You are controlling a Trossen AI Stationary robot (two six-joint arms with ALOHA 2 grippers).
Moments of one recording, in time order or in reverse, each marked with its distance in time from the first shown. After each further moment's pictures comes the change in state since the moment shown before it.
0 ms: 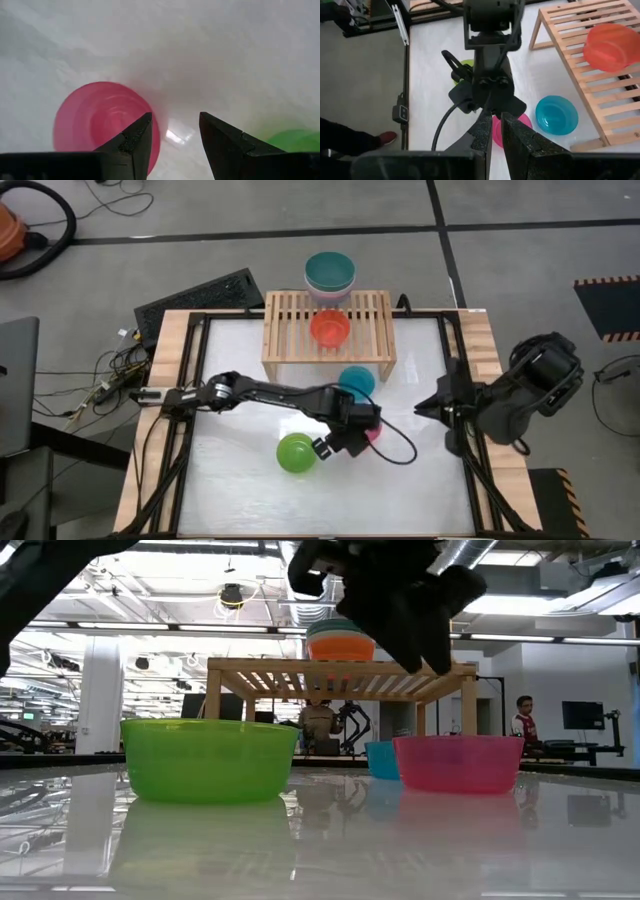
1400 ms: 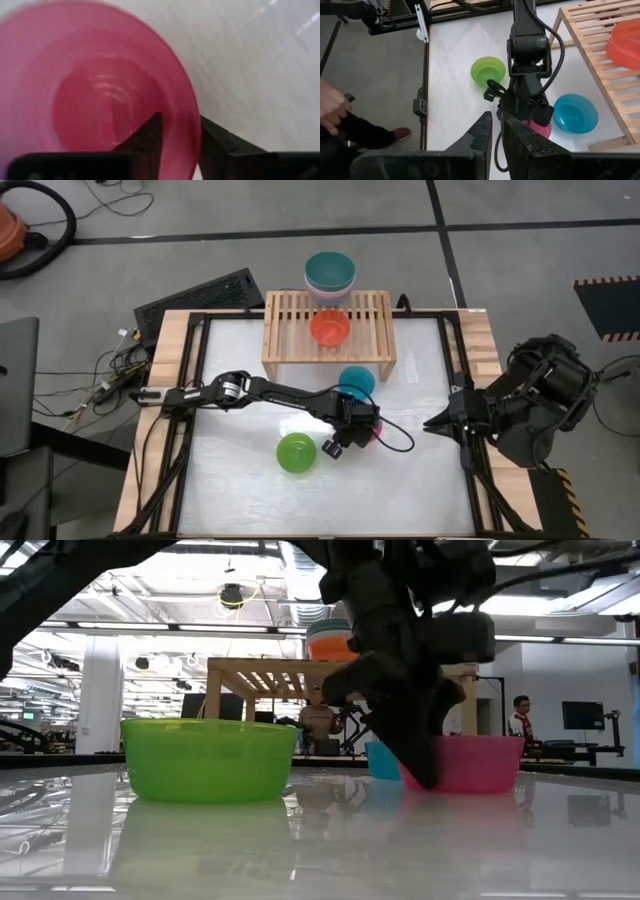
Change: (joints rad) left arm 0.043 0.061 -0.237 0.296 -0.043 -0.254; right arm 0.137 0.006 0.000 0.000 0.055 0.079
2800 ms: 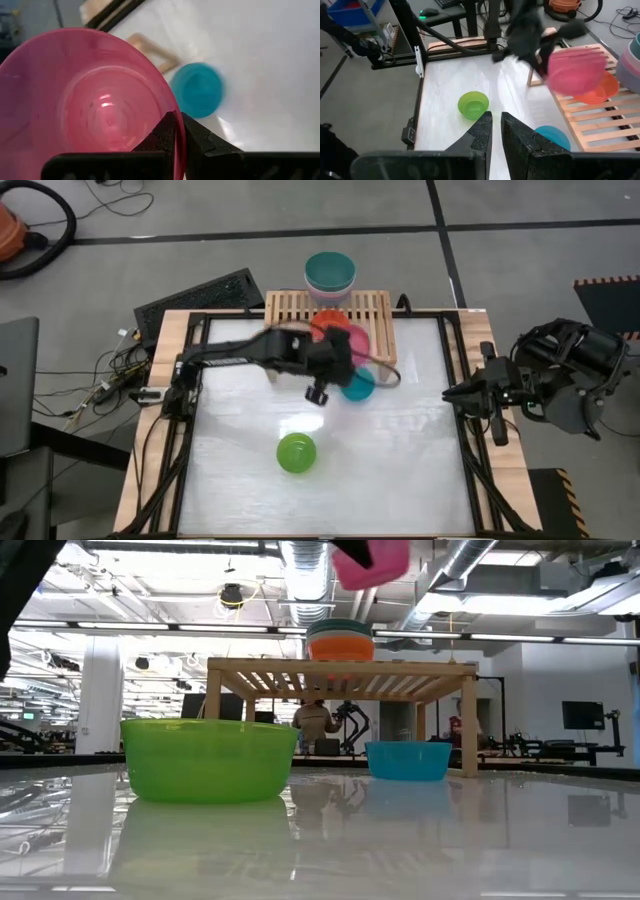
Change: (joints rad) left arm 0.106 -0.399 0.250 -0.355 -0.396 0.035; right arm 0.074 -0.143 0.000 0.000 0.209 -0.082
